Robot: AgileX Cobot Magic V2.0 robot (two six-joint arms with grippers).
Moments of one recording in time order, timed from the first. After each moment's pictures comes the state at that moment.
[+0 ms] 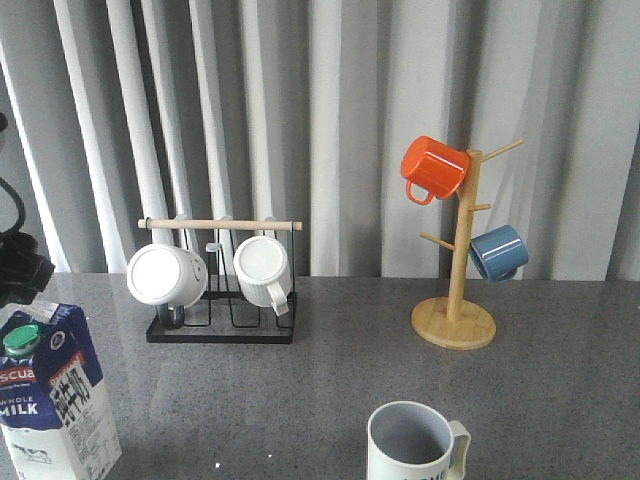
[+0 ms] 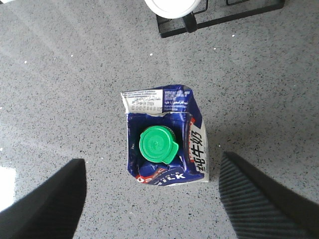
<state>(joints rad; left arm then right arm) -0.23 1.43 -1.72 0.23 1.27 -0.03 0.32 0.30 -0.40 -0.02 0.74 -0.09</state>
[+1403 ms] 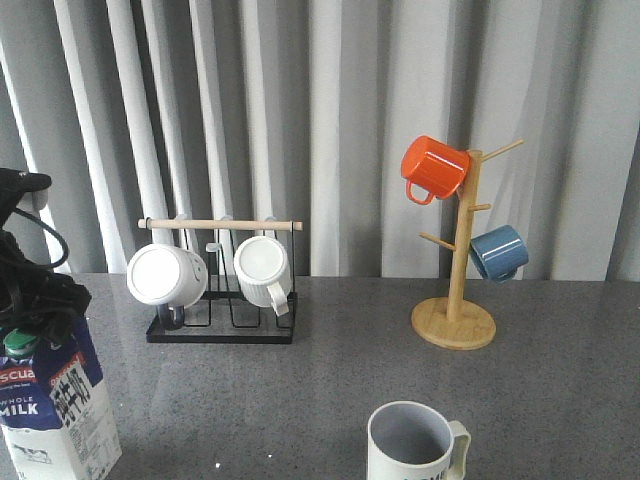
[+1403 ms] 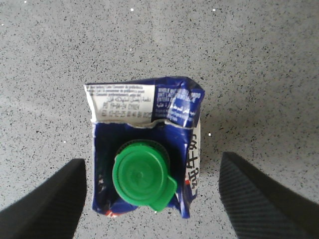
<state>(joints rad) -0.13 1.60 -1.72 0.09 1.27 -0.02 0.32 0.30 -0.40 -0.02 0.74 -0.09</state>
